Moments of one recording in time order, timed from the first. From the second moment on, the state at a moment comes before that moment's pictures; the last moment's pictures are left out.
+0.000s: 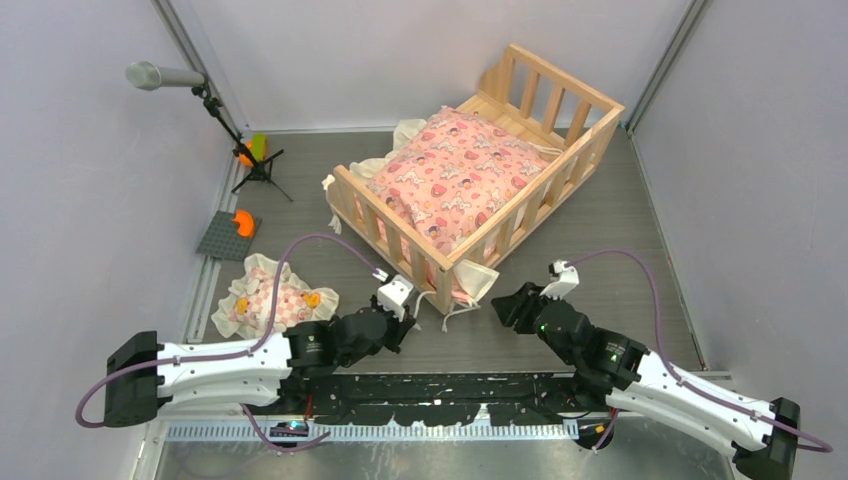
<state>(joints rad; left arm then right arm) -1.28 0.87 0.40 -0.03 -0.42 -0.40 1.01 0.40 0.26 -0.33 0.52 0.89</state>
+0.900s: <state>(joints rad) -1.28 0.84 0.40 -0.04 -0.42 -0.40 1.01 0.41 0.15 0.05 0.17 0.47</state>
